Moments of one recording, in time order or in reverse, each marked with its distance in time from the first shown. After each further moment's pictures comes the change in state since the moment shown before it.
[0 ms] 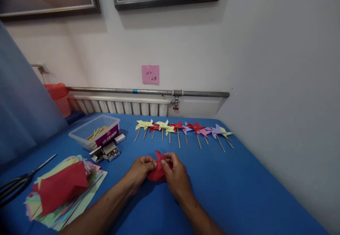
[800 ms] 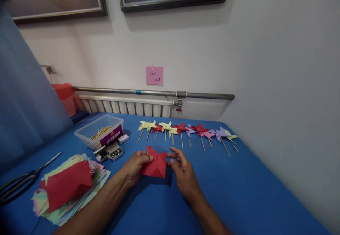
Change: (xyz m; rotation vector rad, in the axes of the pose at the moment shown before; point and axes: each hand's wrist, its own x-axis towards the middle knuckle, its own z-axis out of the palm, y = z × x) left_hand -0.002 0.025 -0.020 -0.214 -0.078 0.001; right_hand 0.006 -0.003 -0.012 0.252 -0.063 0.012
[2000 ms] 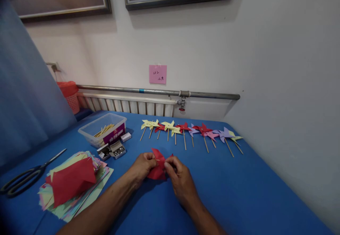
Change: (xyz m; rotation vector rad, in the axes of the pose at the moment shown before) left_hand 0.011 -0.023 -0.001 0.180 0.063 0.003; right_hand -0.010 -0.004 0.016 -0.192 -0.104 -0.074
